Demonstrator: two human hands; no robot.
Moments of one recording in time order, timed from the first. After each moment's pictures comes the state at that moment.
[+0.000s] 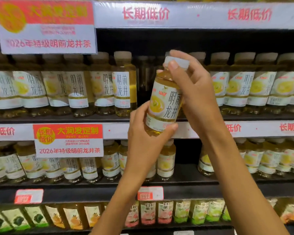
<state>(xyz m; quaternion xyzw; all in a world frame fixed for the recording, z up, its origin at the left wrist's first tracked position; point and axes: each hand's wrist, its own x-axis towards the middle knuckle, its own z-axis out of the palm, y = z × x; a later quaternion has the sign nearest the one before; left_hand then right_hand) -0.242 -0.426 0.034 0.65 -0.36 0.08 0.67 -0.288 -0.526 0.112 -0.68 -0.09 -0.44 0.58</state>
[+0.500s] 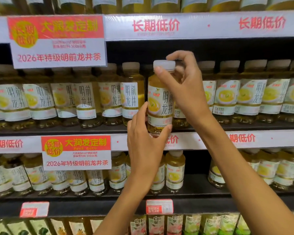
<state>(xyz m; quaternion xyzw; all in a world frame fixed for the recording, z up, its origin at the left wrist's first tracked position) -0.215 -0.432 0.038 0.71 -0.31 0.22 0.59 -0.243 -0.530 0.128 -0.73 -0.11 -0.52 0.43</state>
